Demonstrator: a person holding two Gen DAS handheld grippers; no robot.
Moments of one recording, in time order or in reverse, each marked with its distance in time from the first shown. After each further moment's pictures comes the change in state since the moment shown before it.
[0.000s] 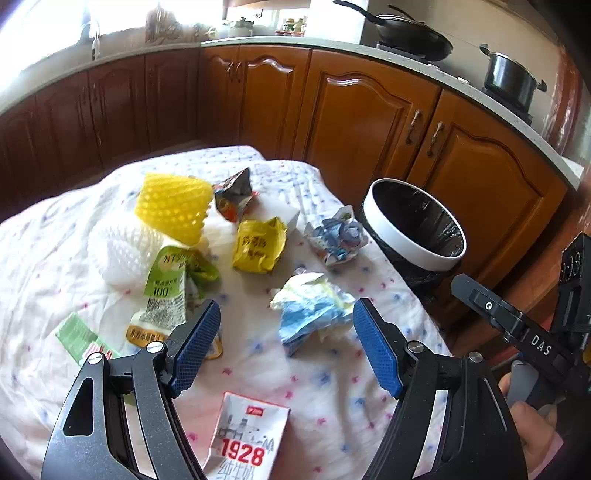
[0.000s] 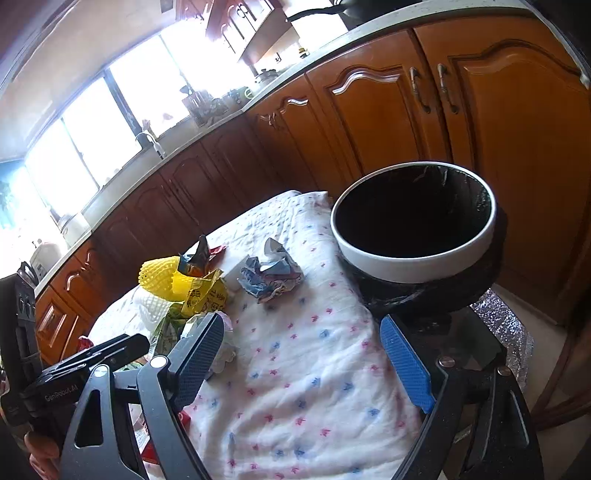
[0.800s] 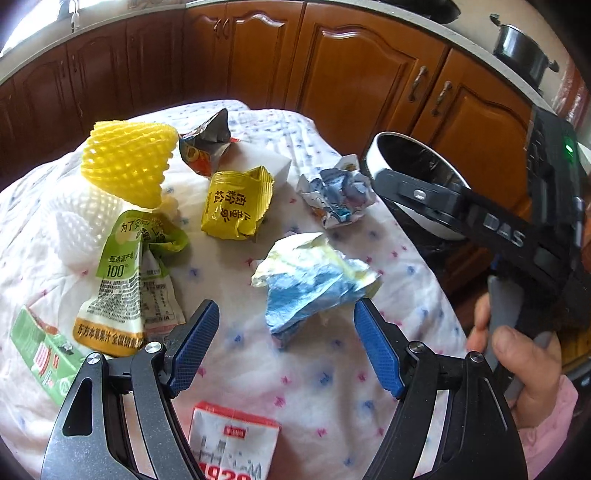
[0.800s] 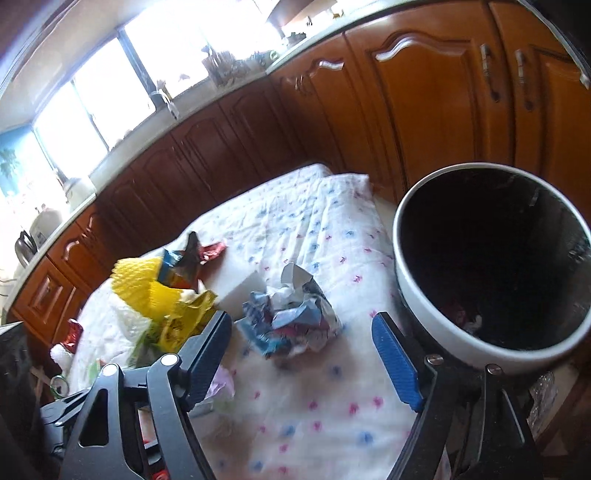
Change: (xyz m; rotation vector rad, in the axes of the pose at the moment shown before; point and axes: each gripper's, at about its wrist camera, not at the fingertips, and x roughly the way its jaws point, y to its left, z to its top) left arm 0.060 -0.008 0.000 0.015 0.168 -0.024; right arm 0.112 0.021 0.044 -0.100 0.150 0.052
